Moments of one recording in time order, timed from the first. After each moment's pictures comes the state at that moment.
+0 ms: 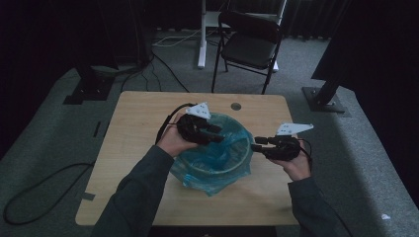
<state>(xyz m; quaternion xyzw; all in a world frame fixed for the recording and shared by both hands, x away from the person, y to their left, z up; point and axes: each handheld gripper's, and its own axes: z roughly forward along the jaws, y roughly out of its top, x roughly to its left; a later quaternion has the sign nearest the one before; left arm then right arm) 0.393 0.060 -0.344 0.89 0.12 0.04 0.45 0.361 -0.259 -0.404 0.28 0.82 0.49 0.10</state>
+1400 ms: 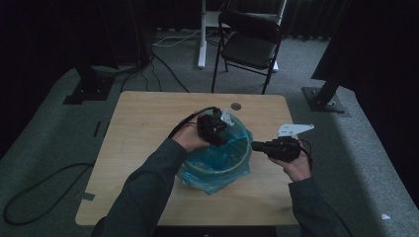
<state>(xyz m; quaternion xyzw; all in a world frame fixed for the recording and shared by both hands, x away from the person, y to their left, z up) 0.411 0.002 -0.366 0.95 0.11 0.15 0.27 0.358 -0.260 -0.403 0.27 0.82 0.50 0.07</state>
